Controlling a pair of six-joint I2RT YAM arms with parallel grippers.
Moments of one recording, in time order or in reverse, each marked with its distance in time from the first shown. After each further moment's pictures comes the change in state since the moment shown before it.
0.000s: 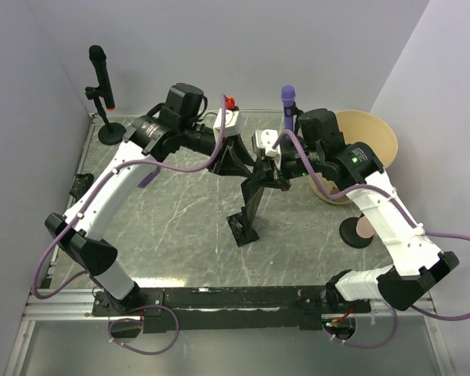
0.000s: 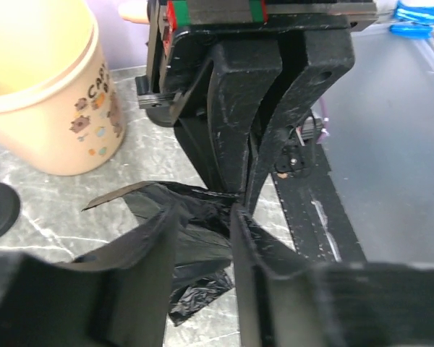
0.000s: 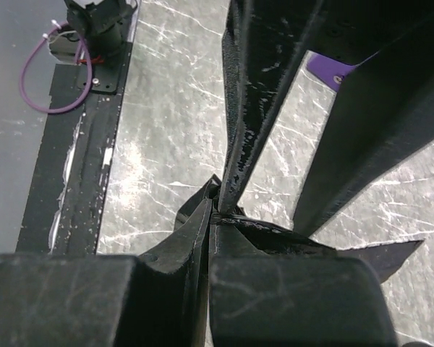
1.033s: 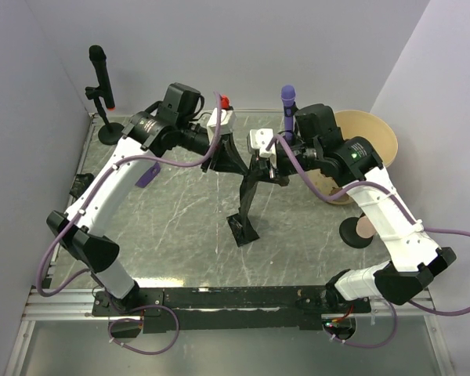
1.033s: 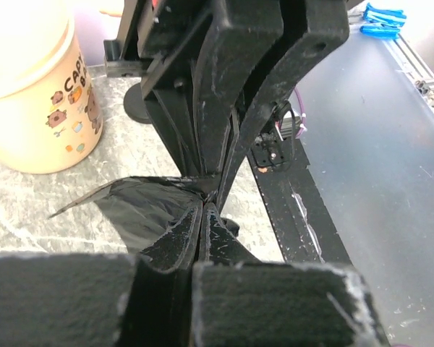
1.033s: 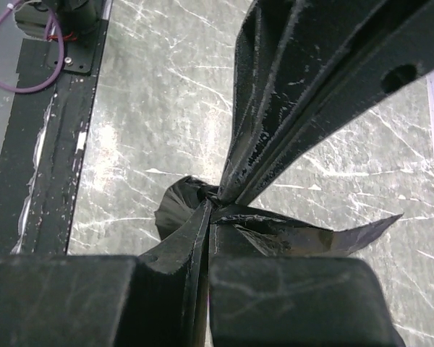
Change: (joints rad) left arm 0.041 0.035 0.044 -0.136 0.096 0.079; right arm 0.028 0.043 0.095 -0.072 0.090 -0.089
